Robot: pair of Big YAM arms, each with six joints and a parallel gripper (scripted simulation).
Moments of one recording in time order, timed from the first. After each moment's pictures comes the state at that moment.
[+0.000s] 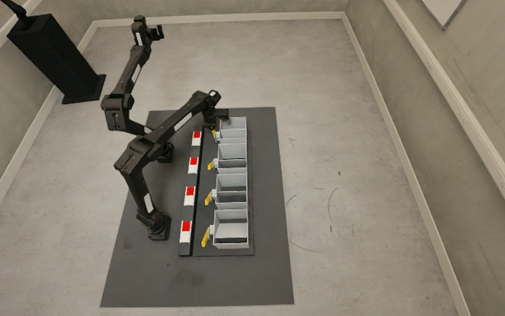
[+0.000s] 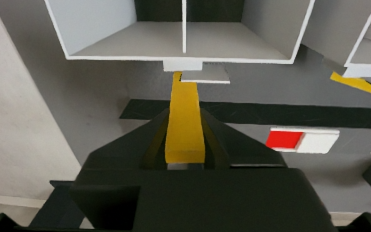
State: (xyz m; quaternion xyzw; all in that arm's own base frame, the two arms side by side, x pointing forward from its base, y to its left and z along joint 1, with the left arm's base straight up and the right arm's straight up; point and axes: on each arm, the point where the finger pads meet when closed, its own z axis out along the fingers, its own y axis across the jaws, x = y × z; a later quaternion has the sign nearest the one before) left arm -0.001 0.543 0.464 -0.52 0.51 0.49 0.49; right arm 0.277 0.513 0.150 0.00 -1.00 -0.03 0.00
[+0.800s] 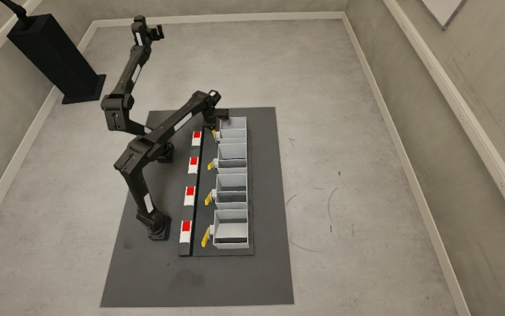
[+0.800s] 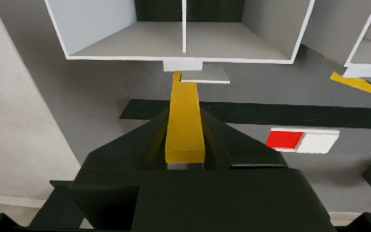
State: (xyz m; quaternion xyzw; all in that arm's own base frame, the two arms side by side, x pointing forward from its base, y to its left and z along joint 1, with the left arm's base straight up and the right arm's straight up) left arm -0.001 0.543 0.464 -0.52 0.51 0.49 0.49; right arm 0.277 0.513 0.150 0.00 -1.00 -0.03 0.00
